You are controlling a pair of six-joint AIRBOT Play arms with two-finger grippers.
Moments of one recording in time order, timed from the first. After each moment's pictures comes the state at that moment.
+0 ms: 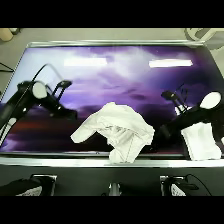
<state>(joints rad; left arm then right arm) -0.26 -1.31 1.17 1.38 -1.40 -1.52 -0.08 -1.08 0.95 -1.13 1.55 0.89</state>
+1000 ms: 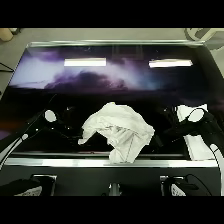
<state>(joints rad) -0.26 -1.33 0.77 1.06 -1.08 -1.49 -0.08 -1.09 0.72 -1.08 1.41 0.86</state>
